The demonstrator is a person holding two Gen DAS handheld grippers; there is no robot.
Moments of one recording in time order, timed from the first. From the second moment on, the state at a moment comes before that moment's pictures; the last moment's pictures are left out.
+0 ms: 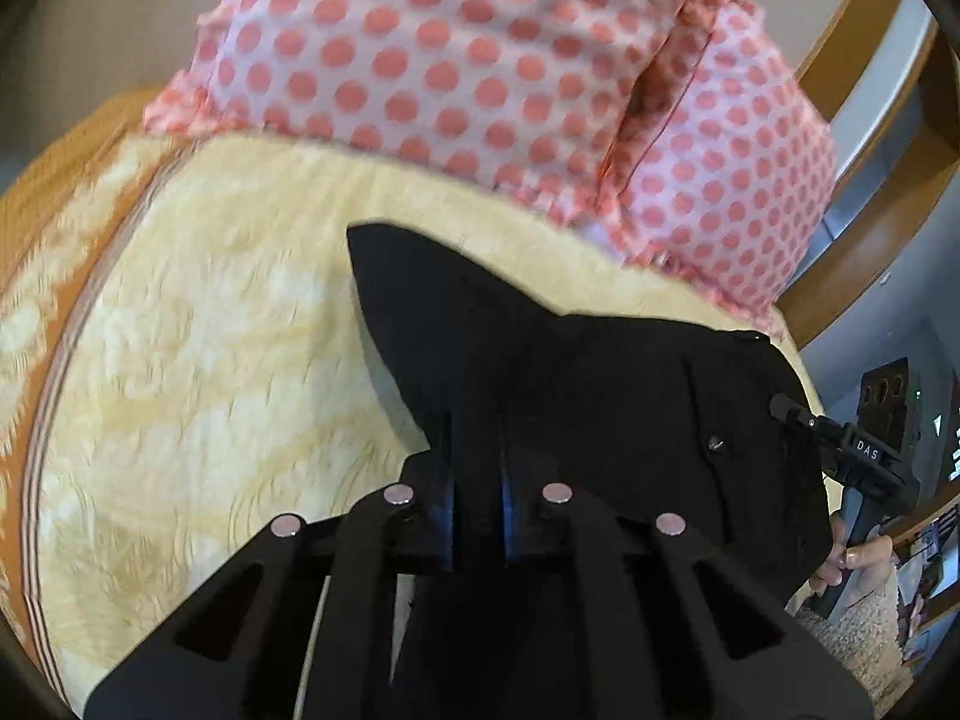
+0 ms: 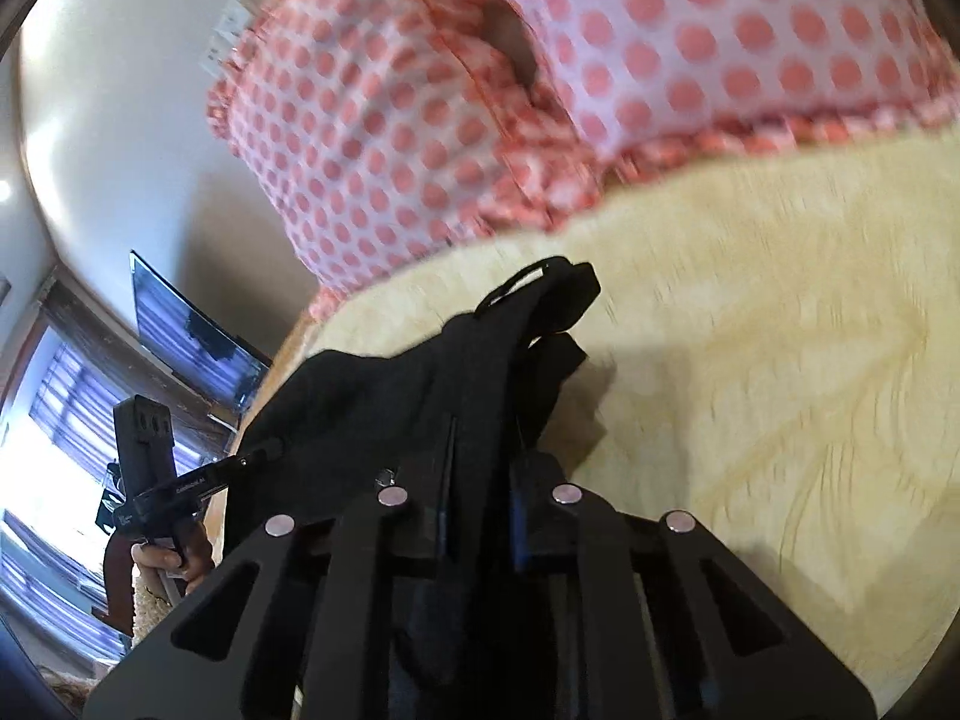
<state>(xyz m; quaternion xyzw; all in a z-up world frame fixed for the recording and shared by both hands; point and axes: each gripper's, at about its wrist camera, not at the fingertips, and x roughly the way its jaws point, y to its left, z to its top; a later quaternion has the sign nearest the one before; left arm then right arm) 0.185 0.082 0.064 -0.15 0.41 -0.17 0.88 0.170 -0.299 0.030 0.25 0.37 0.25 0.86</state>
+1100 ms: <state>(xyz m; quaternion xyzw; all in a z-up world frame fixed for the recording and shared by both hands) 0.041 0.033 0.032 -0.04 0.35 -0.12 0.93 0.013 -0.208 0.027 0.02 0.31 0.05 0.95</state>
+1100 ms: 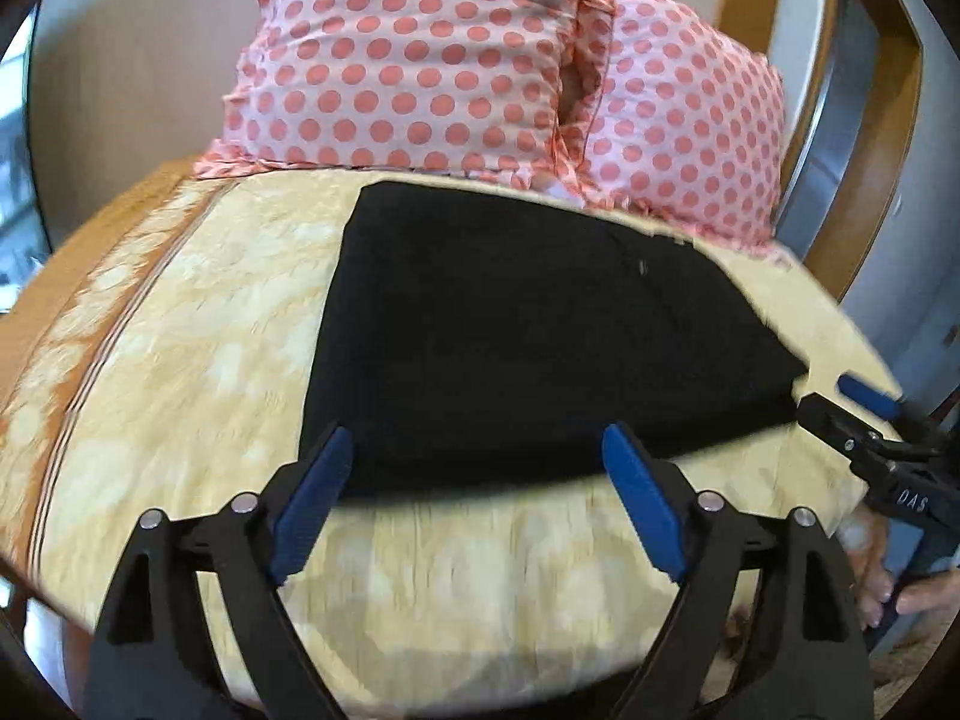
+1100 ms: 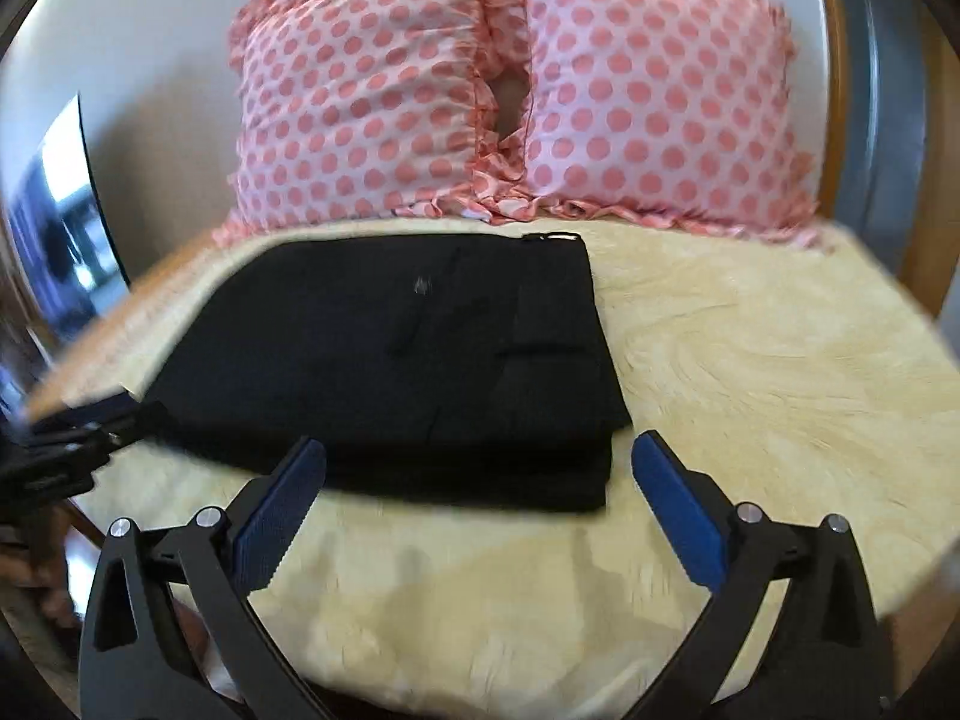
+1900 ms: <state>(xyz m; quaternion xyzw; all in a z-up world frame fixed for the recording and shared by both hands) -0.010 0.023 -0.003 0.01 0.35 -0.01 0.94 -0.011 -0.175 -0.014 0.01 0.34 0.01 0.94</state>
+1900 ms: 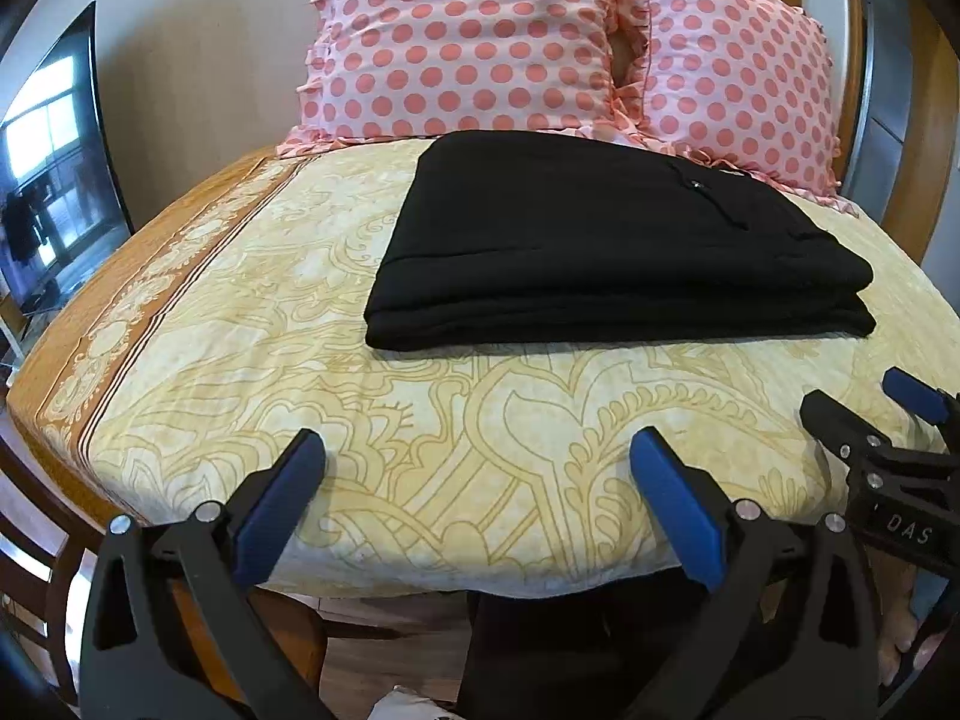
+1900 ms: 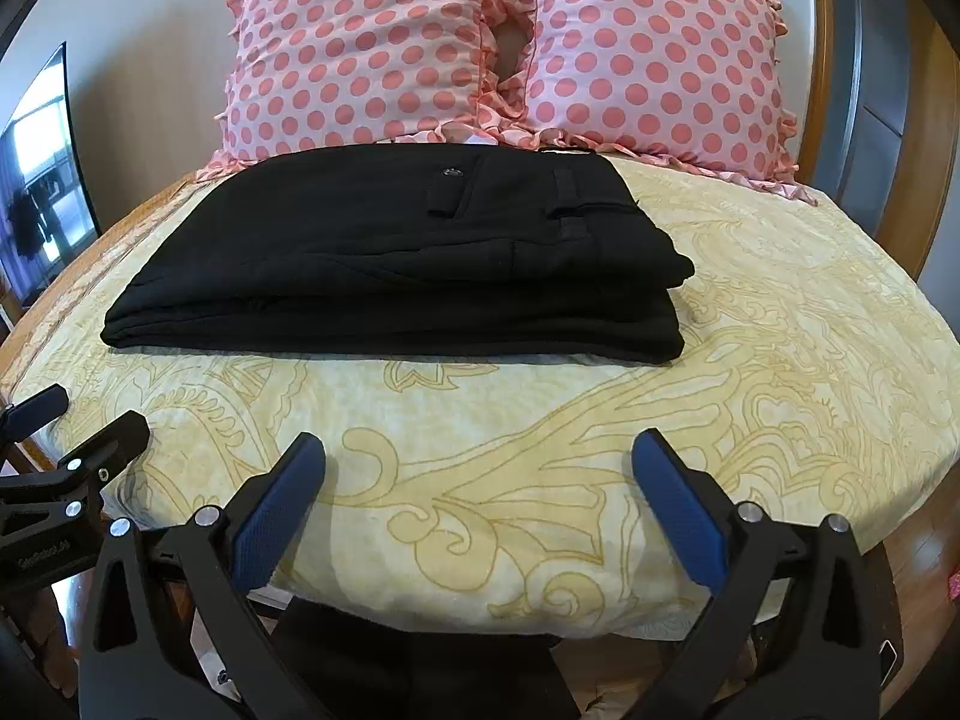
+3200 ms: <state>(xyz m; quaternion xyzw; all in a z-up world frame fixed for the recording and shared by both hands) -0.009 0.023 -0.004 0.02 0.35 -0.02 0.94 -0.012 -0.172 -0.013 0.01 0.34 0.01 0.94</state>
